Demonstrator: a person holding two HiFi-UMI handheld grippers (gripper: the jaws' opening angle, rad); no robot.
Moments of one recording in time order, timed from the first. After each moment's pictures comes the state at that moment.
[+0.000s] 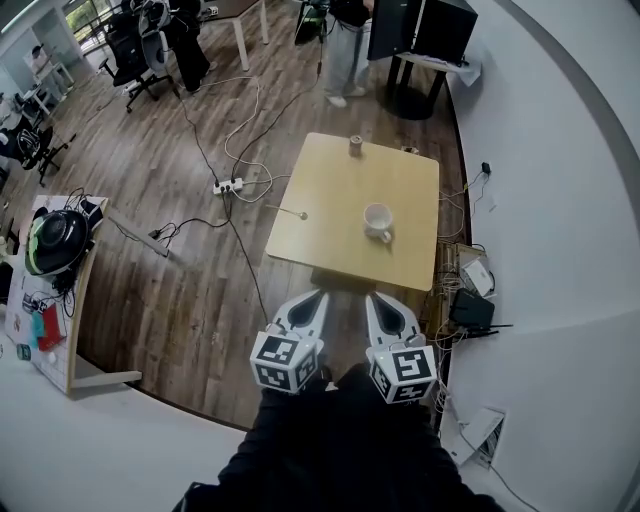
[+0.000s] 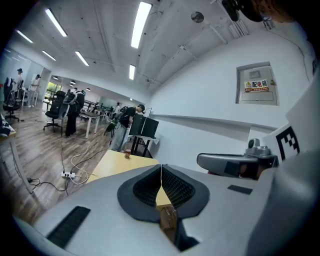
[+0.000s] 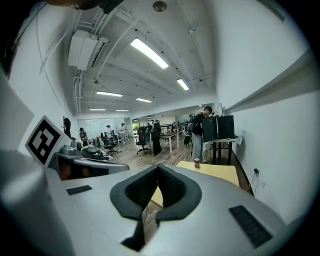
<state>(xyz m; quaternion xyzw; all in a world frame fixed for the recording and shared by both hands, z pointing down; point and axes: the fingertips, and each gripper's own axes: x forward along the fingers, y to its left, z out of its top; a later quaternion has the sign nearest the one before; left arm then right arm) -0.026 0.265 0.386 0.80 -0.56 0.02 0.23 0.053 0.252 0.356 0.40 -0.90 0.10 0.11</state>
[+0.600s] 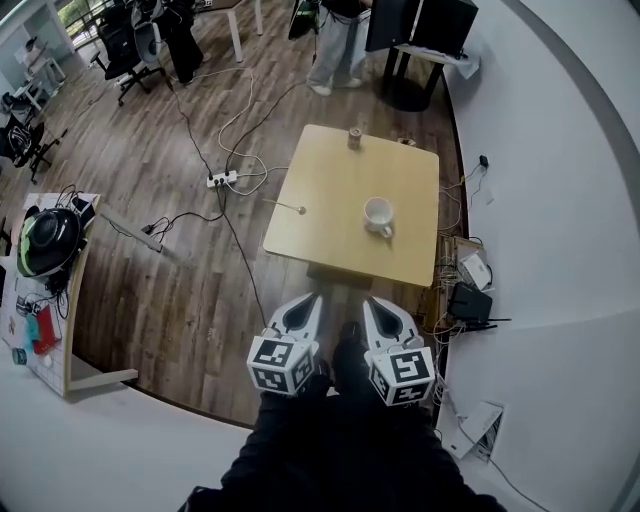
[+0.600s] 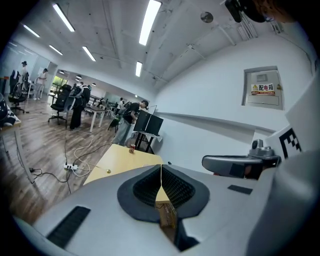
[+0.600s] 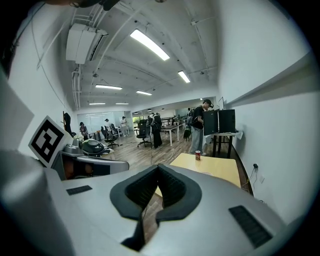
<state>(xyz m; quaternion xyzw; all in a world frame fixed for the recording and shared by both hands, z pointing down) -0.050 0.270 0.415 0.78 -0.57 0.02 0.26 0.038 0.257 0.381 0.39 -0.90 0.11 0.15</state>
